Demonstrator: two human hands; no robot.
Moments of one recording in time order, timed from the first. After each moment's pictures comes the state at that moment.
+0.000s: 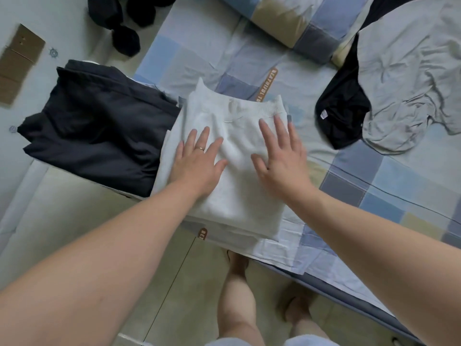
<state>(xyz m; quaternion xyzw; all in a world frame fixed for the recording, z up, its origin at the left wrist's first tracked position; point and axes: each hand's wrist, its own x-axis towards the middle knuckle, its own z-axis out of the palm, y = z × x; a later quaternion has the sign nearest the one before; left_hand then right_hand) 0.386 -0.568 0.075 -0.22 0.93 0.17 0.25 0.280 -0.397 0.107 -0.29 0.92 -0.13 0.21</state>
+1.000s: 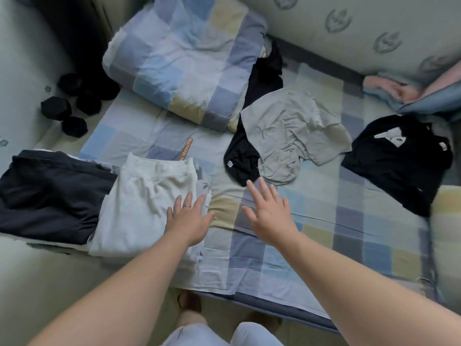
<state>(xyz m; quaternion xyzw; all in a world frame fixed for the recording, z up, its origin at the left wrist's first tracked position) 0.341 -0.402 0.214 -0.22 0.88 0.27 0.32 0.253 -0.210 0.269 -0.20 0.94 -0.04 0.28</state>
